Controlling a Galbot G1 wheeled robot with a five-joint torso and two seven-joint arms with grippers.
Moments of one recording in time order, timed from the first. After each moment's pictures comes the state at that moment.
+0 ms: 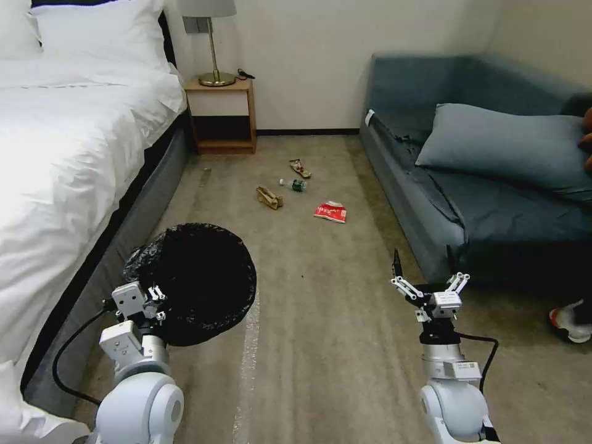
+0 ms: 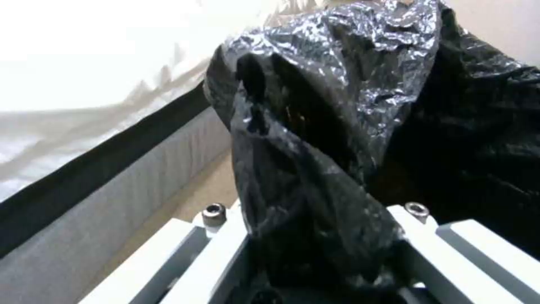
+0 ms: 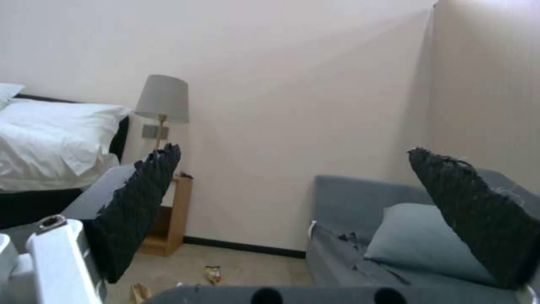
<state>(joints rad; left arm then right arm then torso) 1.50 -1.51 -0.57 -2.27 -0.20 0.37 -0.44 -1.43 1.43 0.56 1.86 0.01 0.59 0.01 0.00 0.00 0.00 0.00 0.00</state>
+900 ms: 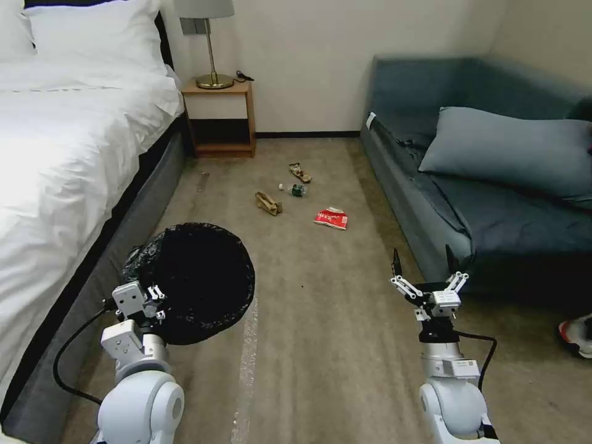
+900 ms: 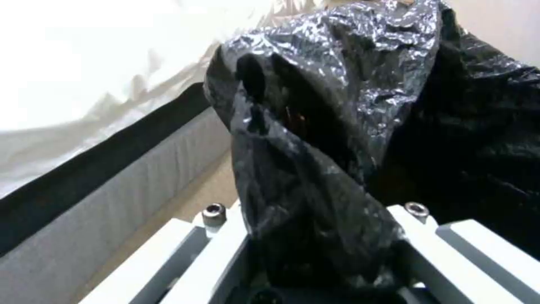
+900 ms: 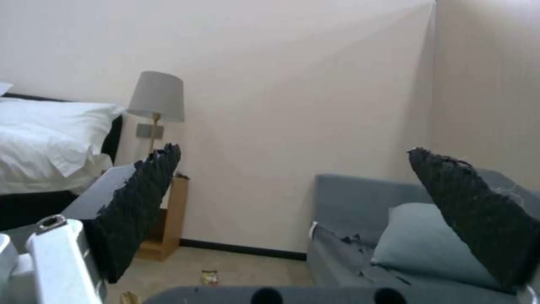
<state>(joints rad) 1.49 -1.51 -0.58 -2.26 -0.20 0.37 -0.44 -1.41 1.43 0.57 1.85 0.02 0.59 0.01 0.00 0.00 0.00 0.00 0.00</state>
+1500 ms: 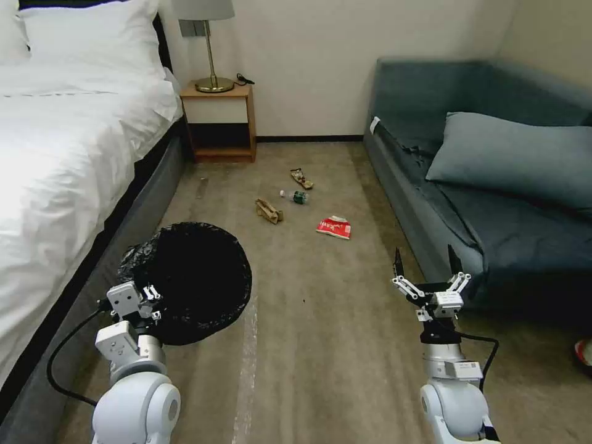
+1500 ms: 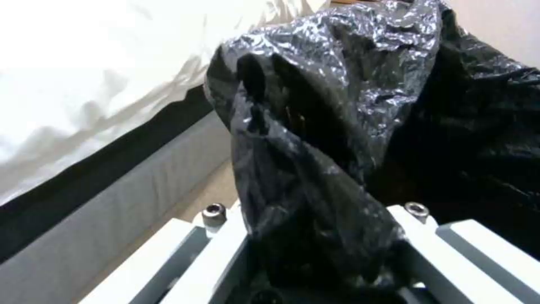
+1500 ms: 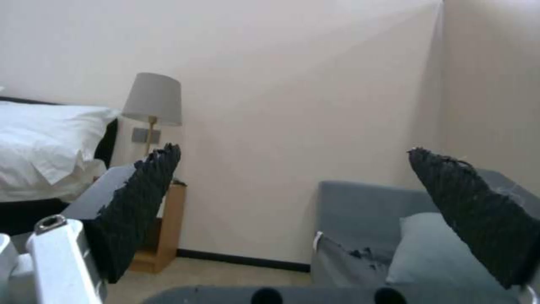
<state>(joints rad) 1.50 -1.51 -0.59 -2.27 -0.20 0.36 -0.44 -1.43 1.43 0.58 1.87 0.03 0.60 -0.01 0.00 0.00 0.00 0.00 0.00</state>
